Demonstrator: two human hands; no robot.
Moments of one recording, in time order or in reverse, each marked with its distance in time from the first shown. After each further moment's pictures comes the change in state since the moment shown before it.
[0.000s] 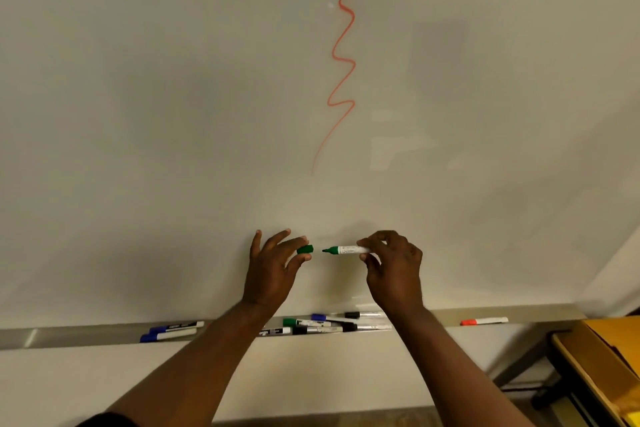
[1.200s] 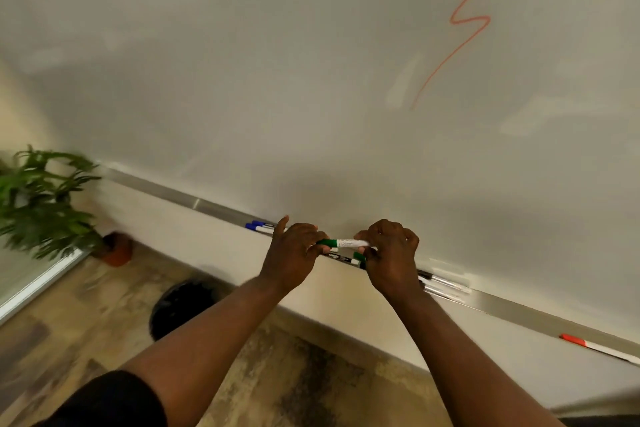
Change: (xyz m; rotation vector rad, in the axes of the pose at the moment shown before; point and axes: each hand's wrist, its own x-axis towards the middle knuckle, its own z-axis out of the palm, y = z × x) left_hand -0.130 -0.007 -0.056 0.273 -0.140 -0.298; right_hand -0.065 -0.043 0.075 0.297 -0.509 -0.233
